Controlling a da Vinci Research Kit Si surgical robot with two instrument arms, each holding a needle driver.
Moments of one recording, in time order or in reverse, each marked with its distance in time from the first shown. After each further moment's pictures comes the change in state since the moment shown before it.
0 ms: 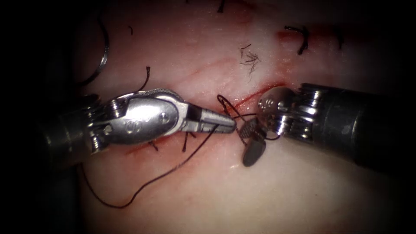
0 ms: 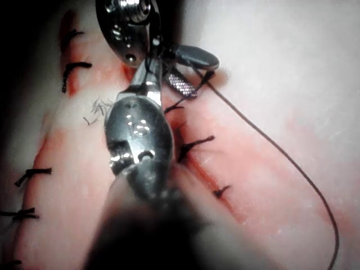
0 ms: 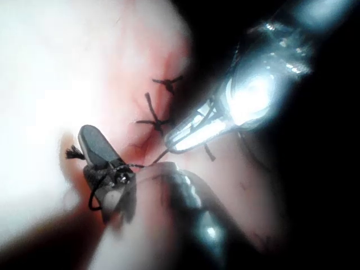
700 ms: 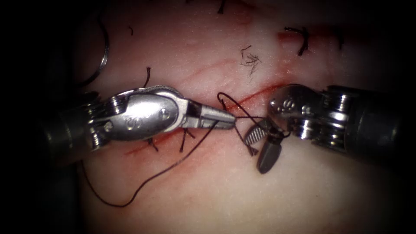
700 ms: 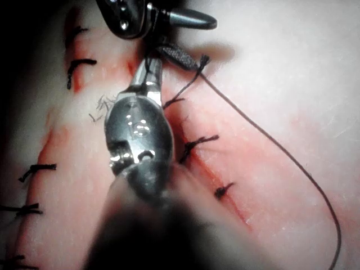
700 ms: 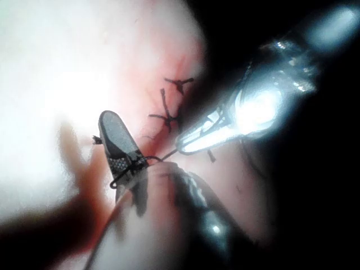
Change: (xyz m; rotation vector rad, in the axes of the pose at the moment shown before) right arm -0.001 -0.003 -0.002 0.137 -0.070 -0.209; left arm 0.000 -0.001 -0.001 -0.005 0.009 0.000
